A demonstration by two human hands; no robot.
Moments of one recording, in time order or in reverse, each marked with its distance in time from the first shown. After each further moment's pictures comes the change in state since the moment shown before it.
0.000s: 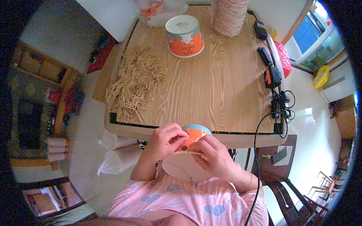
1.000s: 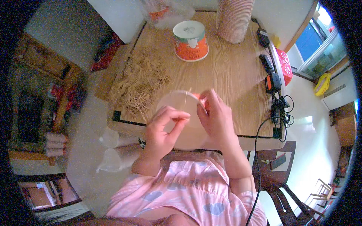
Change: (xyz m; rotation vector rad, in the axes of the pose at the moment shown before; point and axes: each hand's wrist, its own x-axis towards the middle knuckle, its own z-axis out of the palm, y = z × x) left_hand 0.028 0.051 -0.017 -0.034 0.388 0.047; right_hand 0.080 0.006 -0.011 -0.180 0.352 0.262
